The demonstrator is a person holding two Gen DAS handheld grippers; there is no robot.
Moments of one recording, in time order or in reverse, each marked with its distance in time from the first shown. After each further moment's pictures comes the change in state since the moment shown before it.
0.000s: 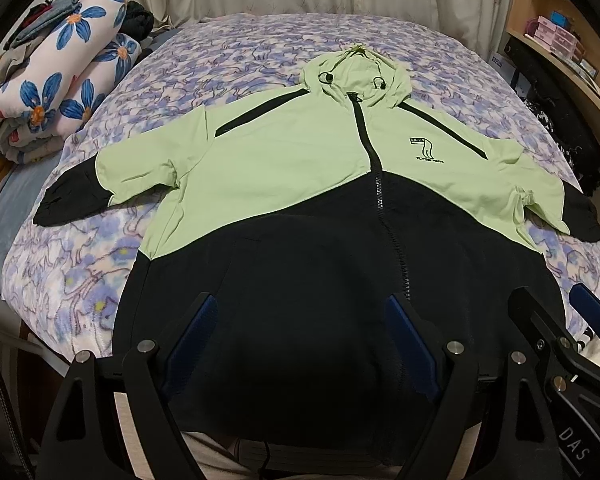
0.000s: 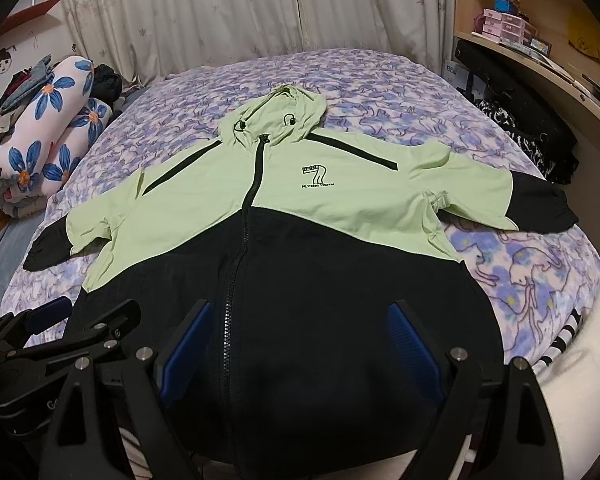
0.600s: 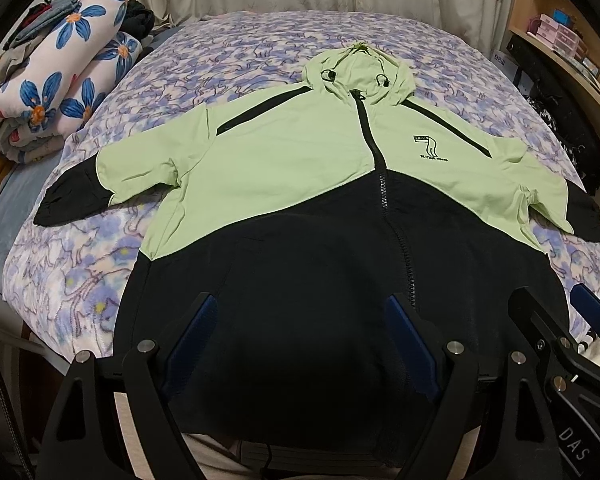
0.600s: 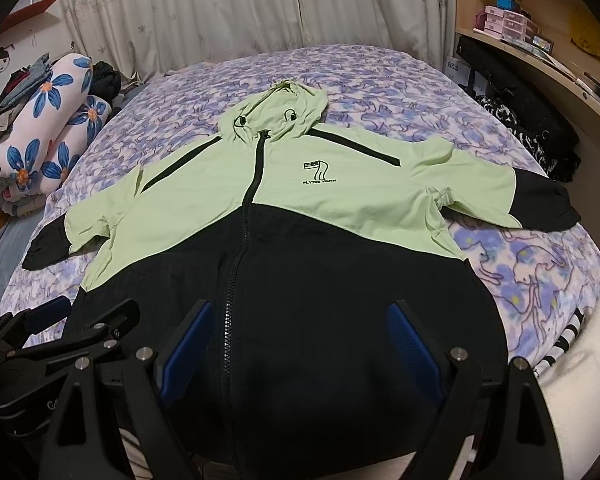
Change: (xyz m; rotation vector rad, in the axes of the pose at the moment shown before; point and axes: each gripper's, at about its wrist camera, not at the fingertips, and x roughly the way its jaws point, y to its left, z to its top) left arm 0.004 0.005 0.001 -0.001 0.002 0.002; right arm 0.005 0.001 0.001 -0.001 0.003 -0.001
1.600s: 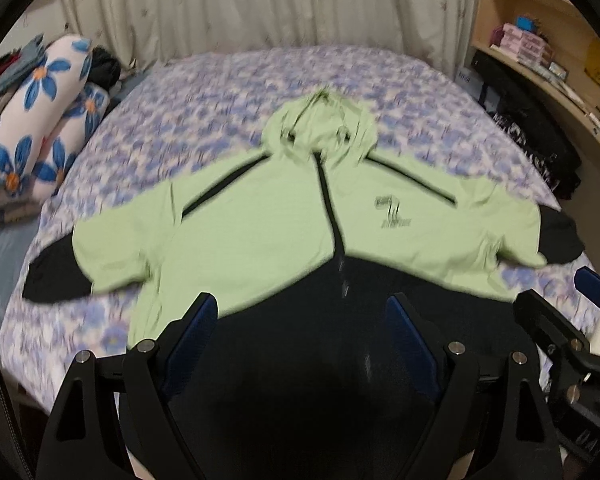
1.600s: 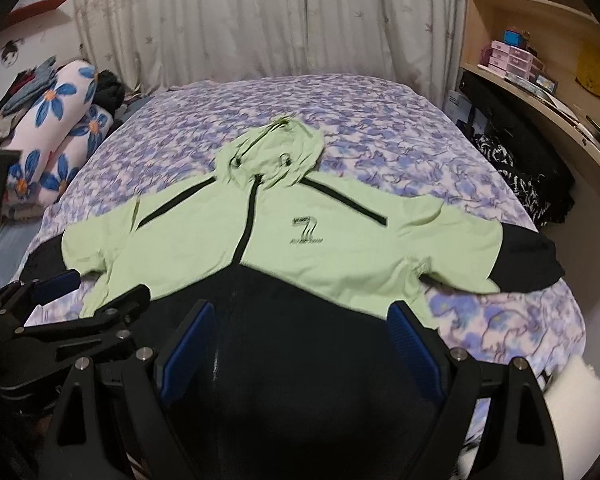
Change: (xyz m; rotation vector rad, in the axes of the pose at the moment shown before) left arm -0.025 -0.037 0.087 0.107 -0.135 -0.068; right arm -0.026 -0.016 0.086 -0.042 -0.046 -0.051
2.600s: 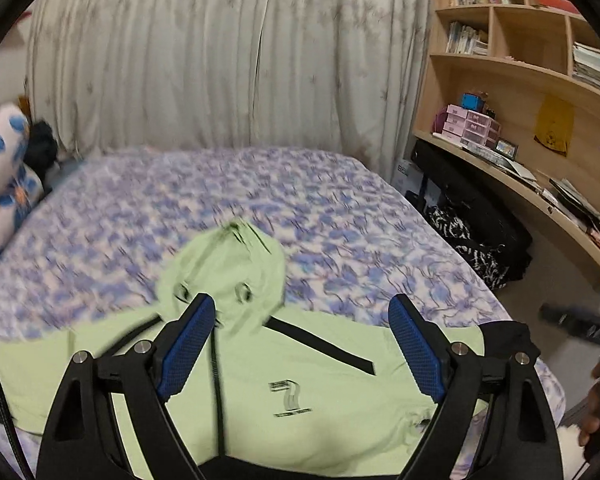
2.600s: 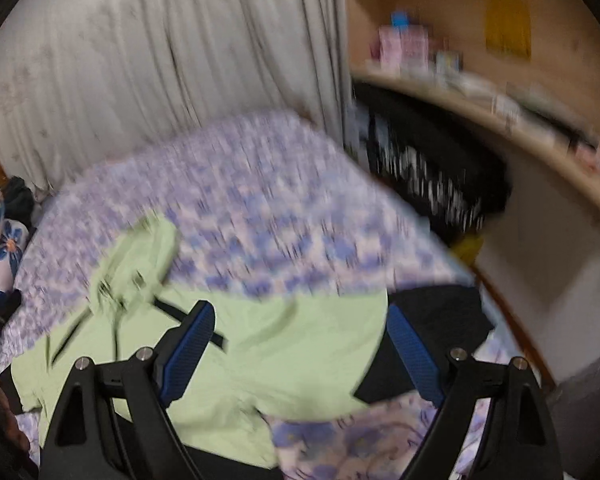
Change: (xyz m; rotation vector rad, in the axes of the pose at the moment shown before) left arm 0.051 -0.102 0.157 -0.005 -0.309 -0.233; right arm 0.076 -0.261 0.103 0.280 0.019 -0.113
